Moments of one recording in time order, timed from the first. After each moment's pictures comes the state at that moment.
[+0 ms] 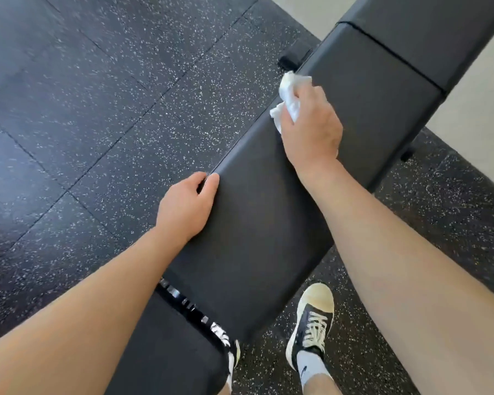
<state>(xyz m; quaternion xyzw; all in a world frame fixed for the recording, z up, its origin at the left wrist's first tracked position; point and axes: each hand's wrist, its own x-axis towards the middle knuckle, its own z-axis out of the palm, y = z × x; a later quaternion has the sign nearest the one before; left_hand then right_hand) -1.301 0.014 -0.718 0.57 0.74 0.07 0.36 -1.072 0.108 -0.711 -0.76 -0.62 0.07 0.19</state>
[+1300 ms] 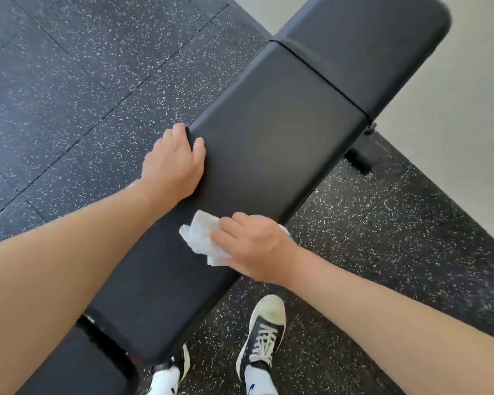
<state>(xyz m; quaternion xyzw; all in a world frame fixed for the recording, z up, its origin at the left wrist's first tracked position) -1.157 0.102 -0.706 0.63 0.74 0.03 0.25 -0.973 -0.018 -0.718 -0.34 -0.92 0.08 0.18</state>
